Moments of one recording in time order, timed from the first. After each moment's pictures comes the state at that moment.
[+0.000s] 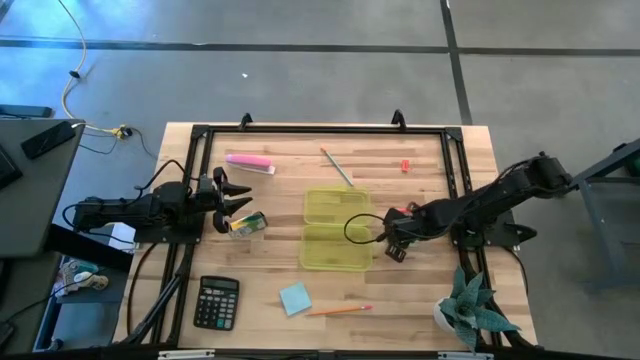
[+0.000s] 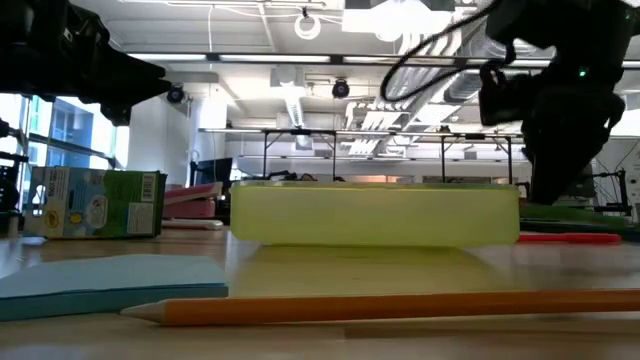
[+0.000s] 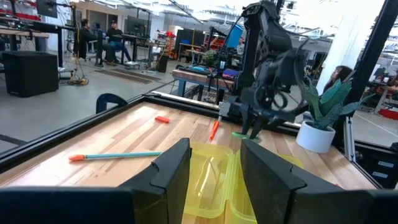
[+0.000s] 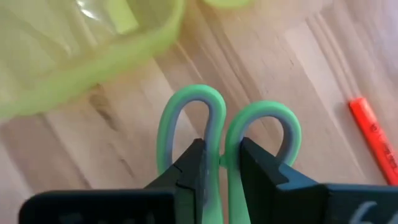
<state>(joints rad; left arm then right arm) 0.15 0.00 0.02 0.03 -0.17 -0.16 0.27 1.31 0.68 -0.62 0.18 0.76</state>
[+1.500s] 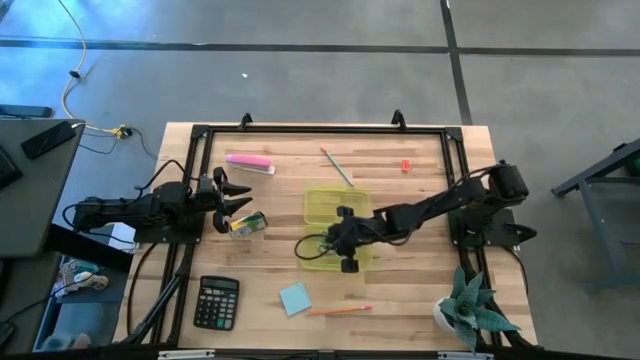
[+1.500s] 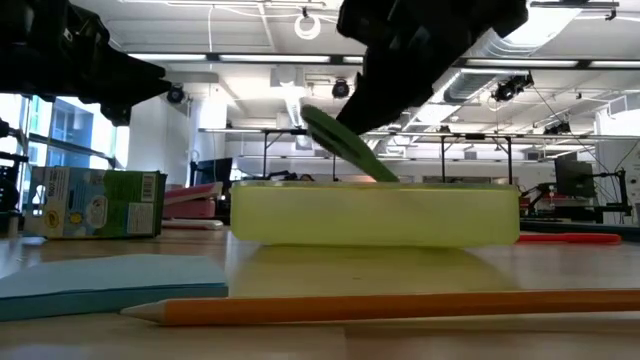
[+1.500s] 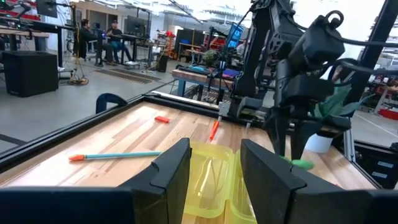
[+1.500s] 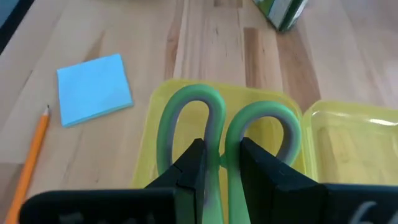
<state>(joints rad) 0.15 0.00 0.02 0.03 -0.17 -0.16 0.22 1.72 1.05 -0.08 0.09 0.11</state>
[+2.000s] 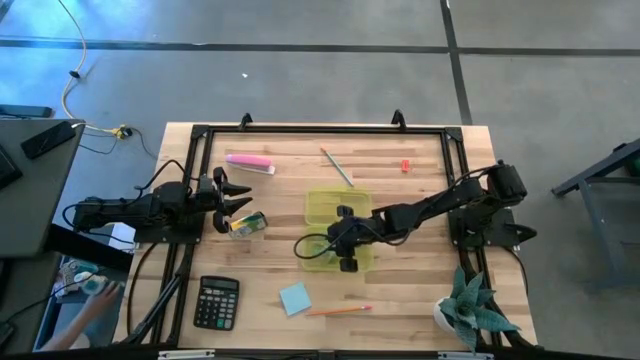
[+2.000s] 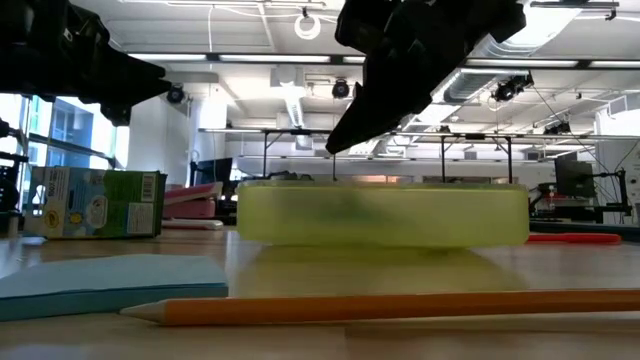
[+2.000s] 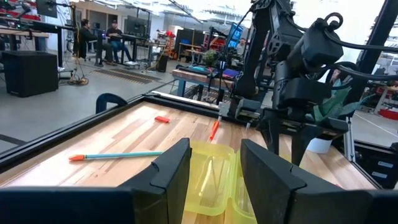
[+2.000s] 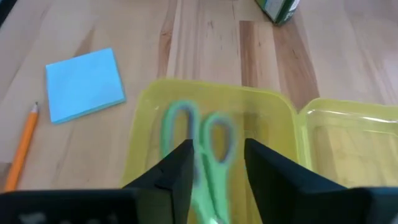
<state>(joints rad) 0.15 0.00 0.02 0.03 -0.17 -0.16 0.21 1.73 1.05 -0.08 0.11 0.11</state>
